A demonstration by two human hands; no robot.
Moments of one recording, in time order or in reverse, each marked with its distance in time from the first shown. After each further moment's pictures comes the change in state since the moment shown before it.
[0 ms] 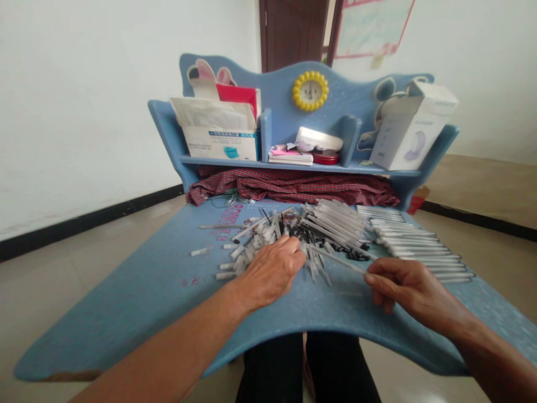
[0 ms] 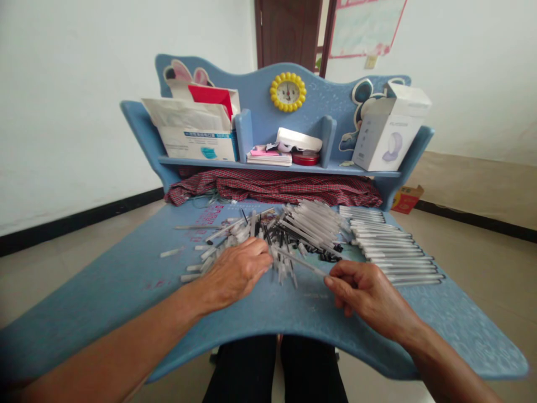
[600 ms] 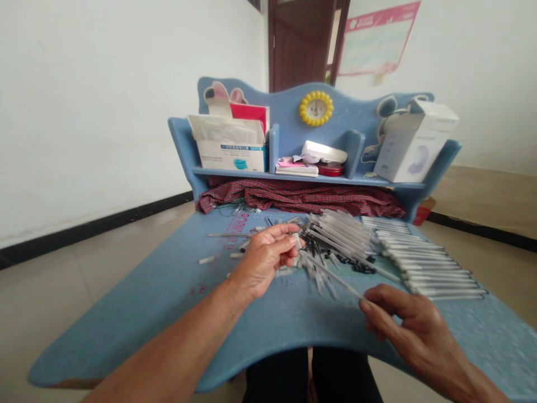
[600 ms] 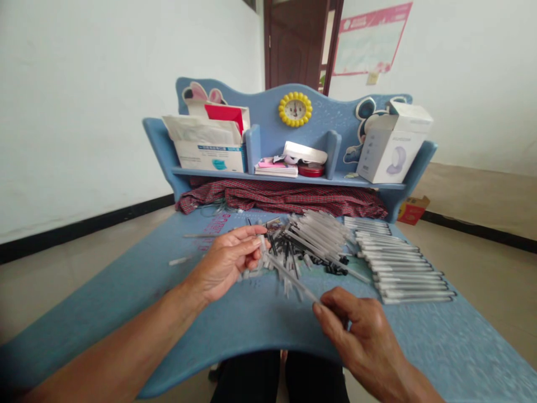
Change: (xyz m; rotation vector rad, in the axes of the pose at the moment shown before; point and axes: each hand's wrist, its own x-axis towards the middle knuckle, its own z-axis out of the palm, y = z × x) left_hand 0.008 -0.006 -0.016 -1.716 0.409 -0.643; right_hand -0.016 -0.011 0.037 -0.260 0.207 -0.266
